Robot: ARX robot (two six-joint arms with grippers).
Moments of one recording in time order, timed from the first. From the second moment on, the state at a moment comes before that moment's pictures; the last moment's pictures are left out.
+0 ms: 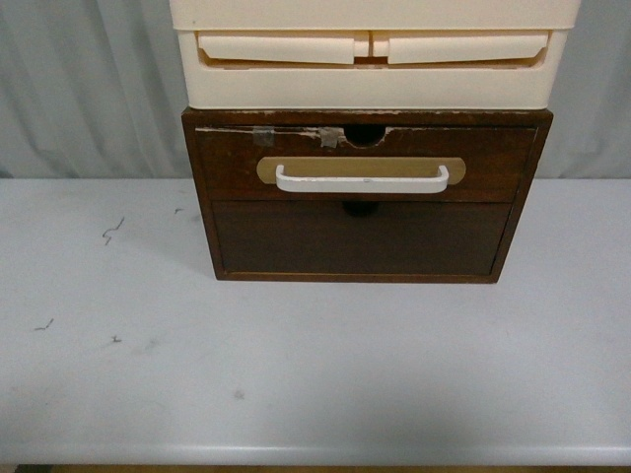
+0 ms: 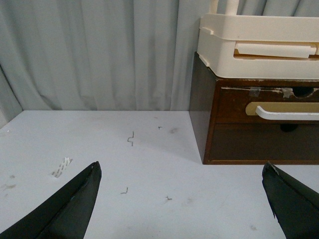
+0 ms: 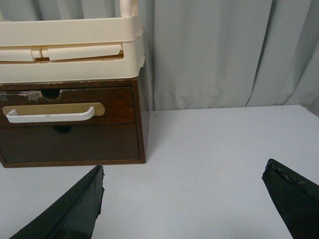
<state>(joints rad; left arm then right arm) 0.00 0.01 0.01 0.00 0.00 -0.02 0.00 0.00 0.01 0.00 0.00 0.00</state>
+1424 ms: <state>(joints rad) 0.00 0.01 0.01 0.00 0.00 -0.02 0.00 0.00 0.01 0.00 0.00 0.00</state>
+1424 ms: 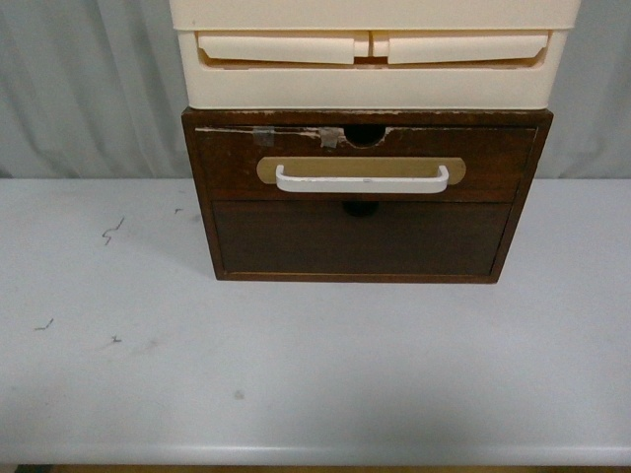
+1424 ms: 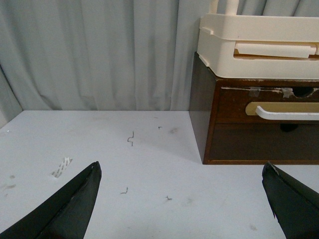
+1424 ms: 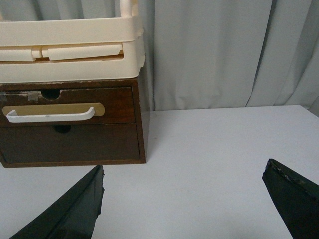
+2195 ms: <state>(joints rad) -0.04 1.25 0.52 0.38 0.11 -0.54 0.06 1.19 0.42 0.53 -0.48 0.41</state>
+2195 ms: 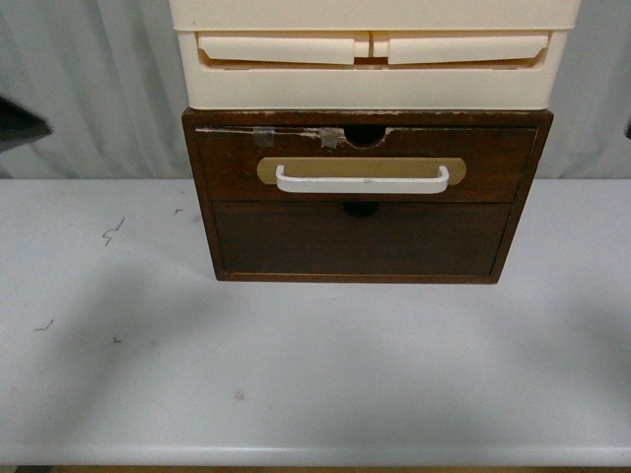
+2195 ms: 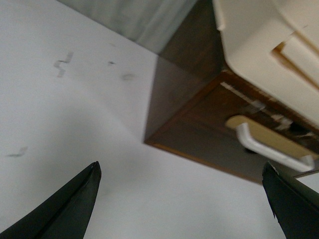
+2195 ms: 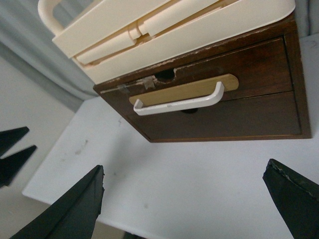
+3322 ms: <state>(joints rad) -0.21 2.02 0.94 0.78 0.41 -1.25 0.22 2.13 0.90 1.08 -0.33 1.07</state>
